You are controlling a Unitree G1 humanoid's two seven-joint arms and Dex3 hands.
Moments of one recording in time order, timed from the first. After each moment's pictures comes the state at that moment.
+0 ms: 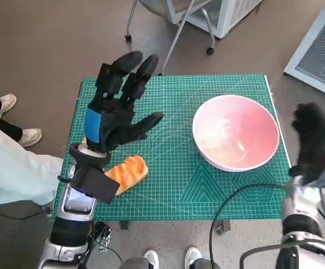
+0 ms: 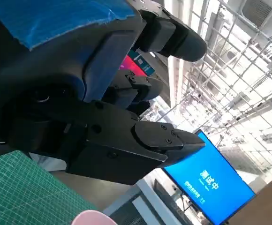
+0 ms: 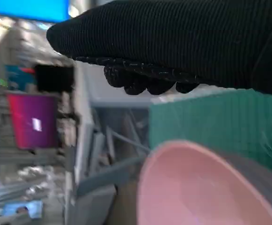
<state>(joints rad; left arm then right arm) -0.45 0.21 -0.02 0.08 0.27 -0.36 0.02 -0.71 -0.29 -0.38 1.26 0.18 -0.59 0.08</state>
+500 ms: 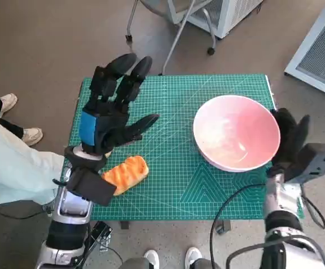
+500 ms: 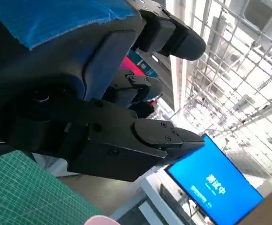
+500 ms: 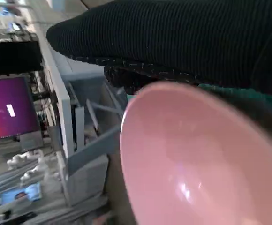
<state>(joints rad) -0.42 0.23 0.00 0.05 0.27 -0.36 0.03 -0.77 -0.19 -0.43 1.29 0.25 -0.49 0.14</state>
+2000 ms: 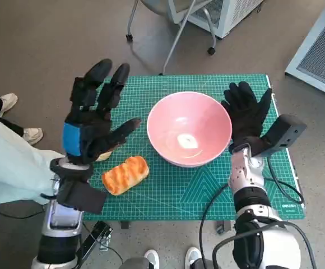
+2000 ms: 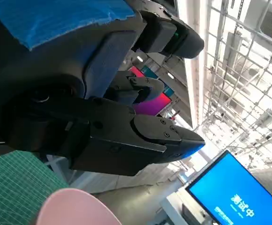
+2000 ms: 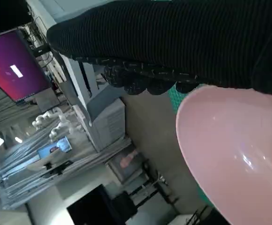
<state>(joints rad) -0.30 0.26 0.06 -0.07 0.32 -0.31 0.06 -0.95 -0.05 -0.47 1.30 0.29 -0.40 0.15</state>
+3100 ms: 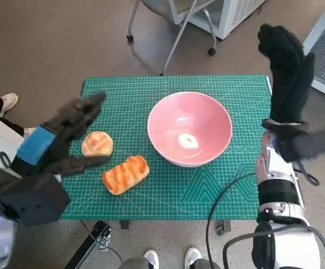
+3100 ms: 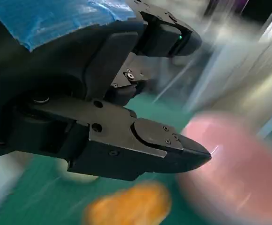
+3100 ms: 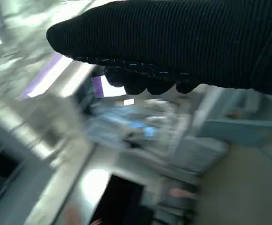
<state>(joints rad) -0.23 0.91 0.05 -0.70 0.32 0.65 -0.78 -0.88 -0.19 -0.20 0.90 0.07 -1.00 0.19</state>
